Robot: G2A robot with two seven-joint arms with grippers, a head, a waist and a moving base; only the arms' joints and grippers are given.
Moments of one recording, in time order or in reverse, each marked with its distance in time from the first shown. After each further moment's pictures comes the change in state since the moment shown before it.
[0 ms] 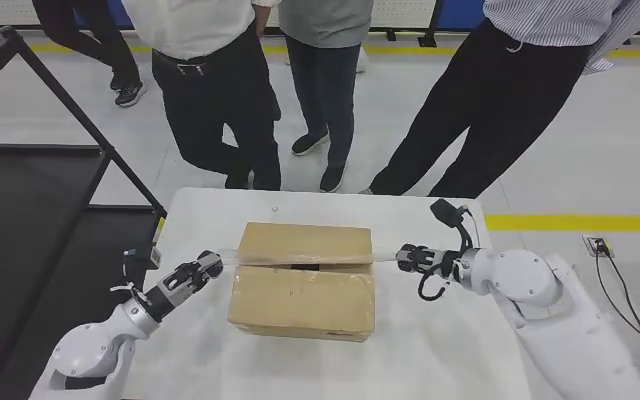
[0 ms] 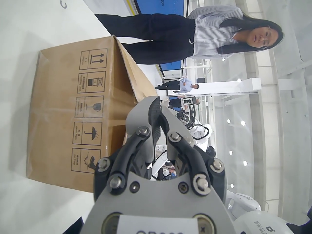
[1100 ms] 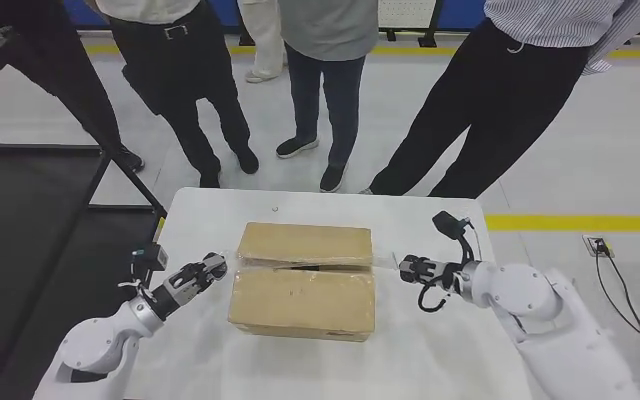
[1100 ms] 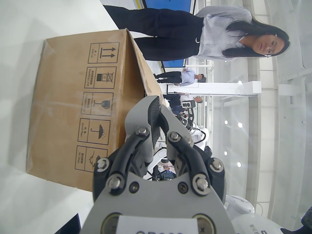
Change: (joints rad) left arm -0.040 0.003 0.035 0.058 -0.016 0.039 -0.025; right arm -0.073 0.004 0.024 -0.031 -0.020 0.011 -0.023
